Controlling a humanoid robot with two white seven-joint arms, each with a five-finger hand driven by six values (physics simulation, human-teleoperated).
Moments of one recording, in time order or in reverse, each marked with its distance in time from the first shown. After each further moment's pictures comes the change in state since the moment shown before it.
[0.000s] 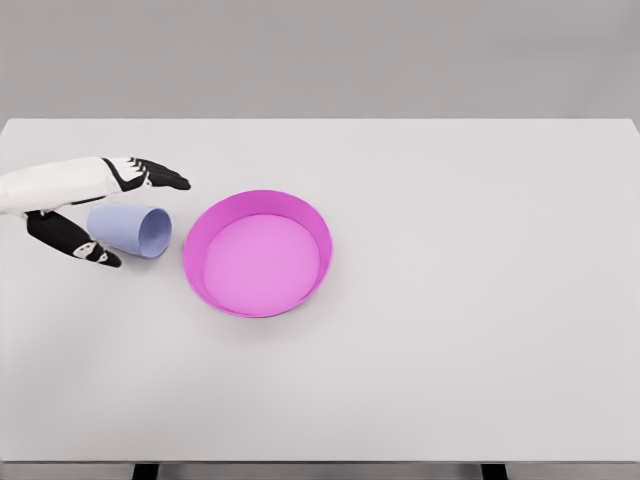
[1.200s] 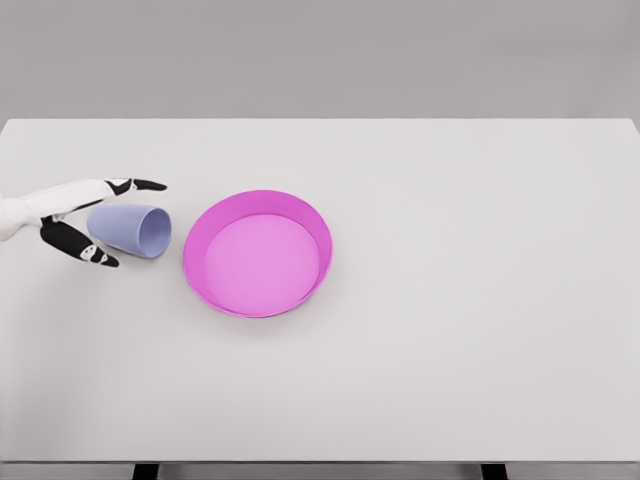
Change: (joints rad) left arm 0.011 -0.189 -0.013 0.397 -0.099 0.019 0.000; right arm 0.008 0.000 -0.001 0.001 -0.001 0.000 0.000
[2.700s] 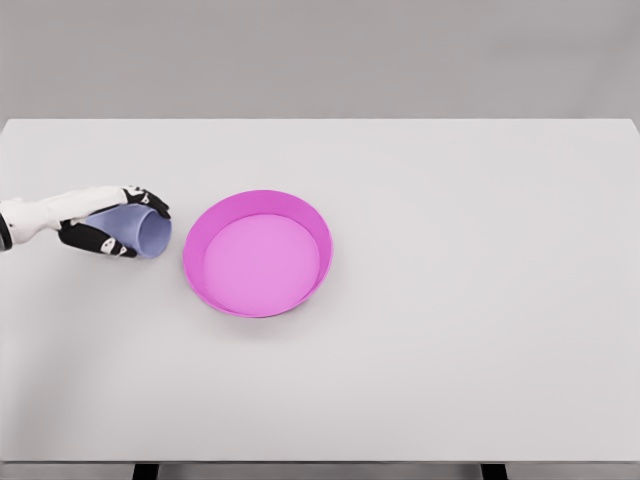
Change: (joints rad) left arm -0.008 -0.054 0.005 0.012 -0.096 0.050 0.001; right arm 0.000 0.000 0.000 0.000 0.000 0.000 0.000
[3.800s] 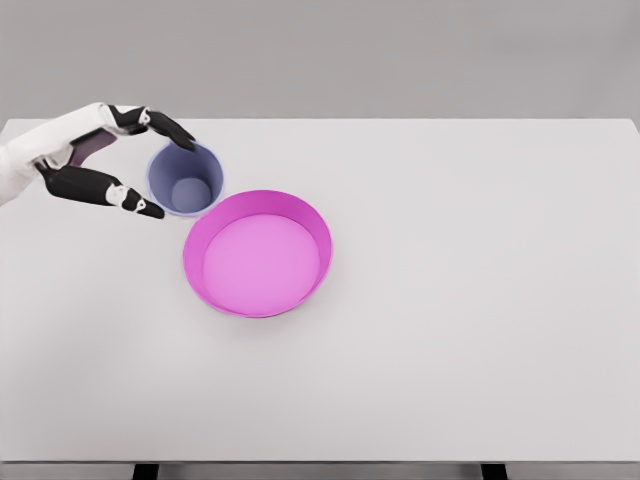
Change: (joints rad) left arm 0.018 0.085 0.075 -0.381 0.593 0.060 -0.001; right arm 0.000 0.000 0.000 0.000 0.000 0.000 0.000
